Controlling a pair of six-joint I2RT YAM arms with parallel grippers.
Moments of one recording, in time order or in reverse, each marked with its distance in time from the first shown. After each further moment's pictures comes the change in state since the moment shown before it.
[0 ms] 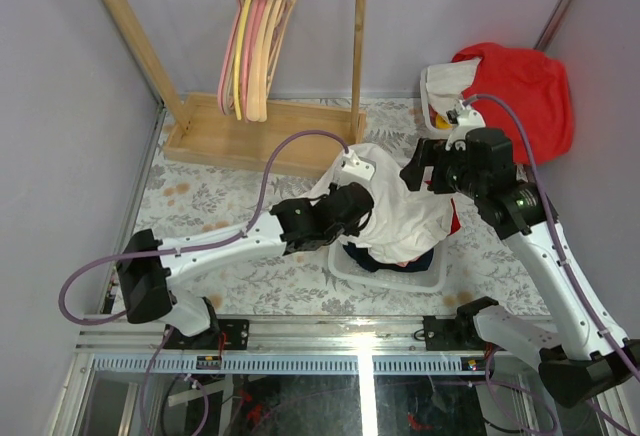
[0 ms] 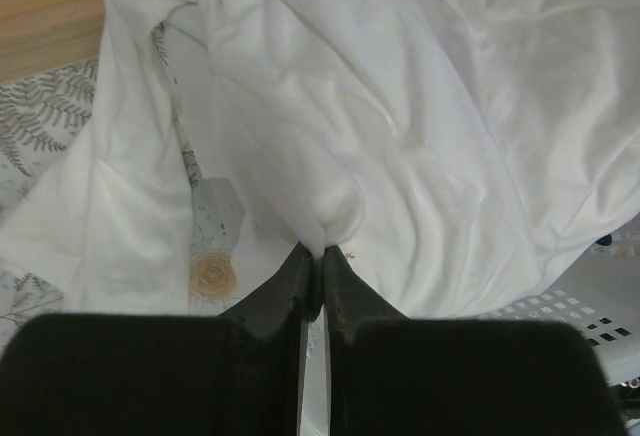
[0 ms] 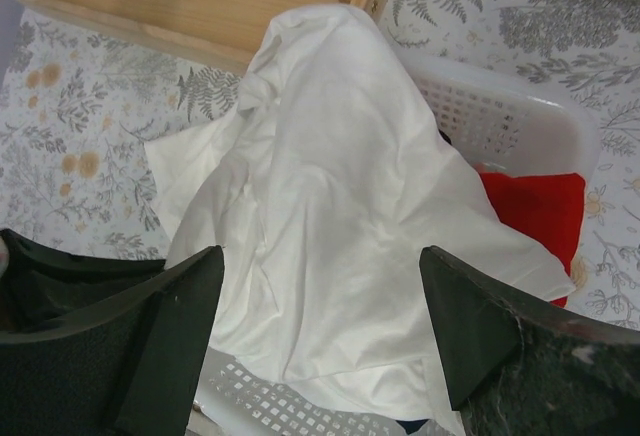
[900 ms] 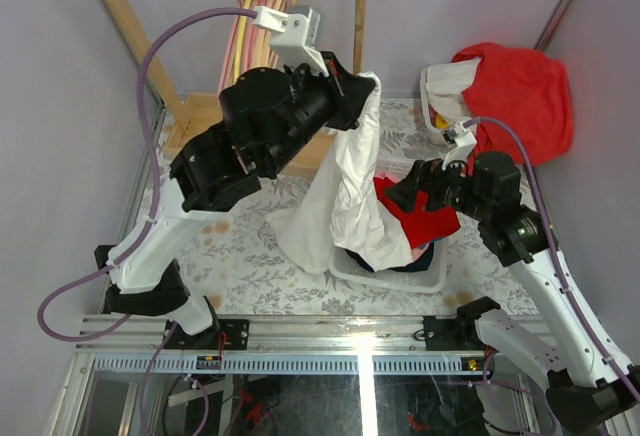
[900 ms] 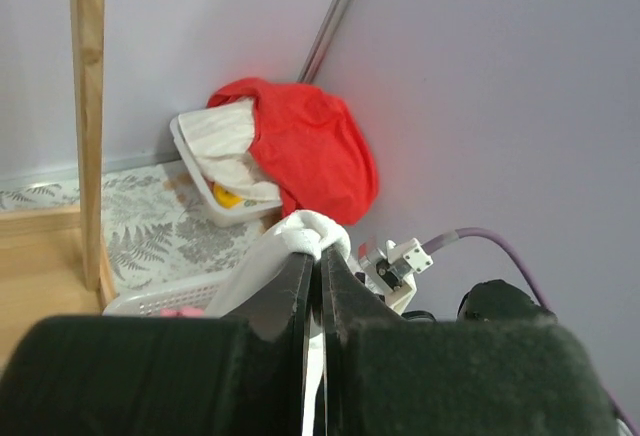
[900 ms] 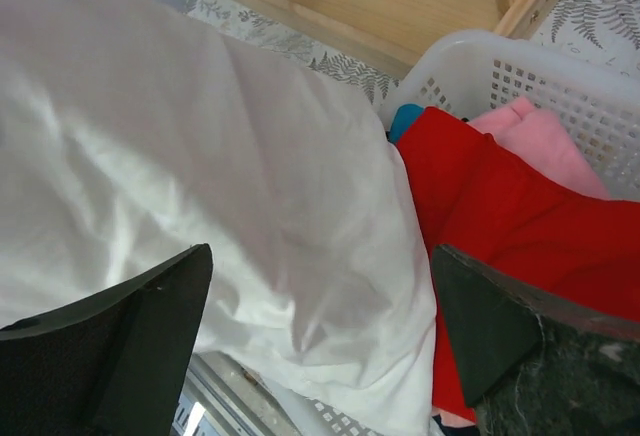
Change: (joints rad) left arm 0.077 0.068 1.057 -0.161 0.055 0.079; right arm 0.008 -0.175 -0.206 0.188 -0.279 0.036
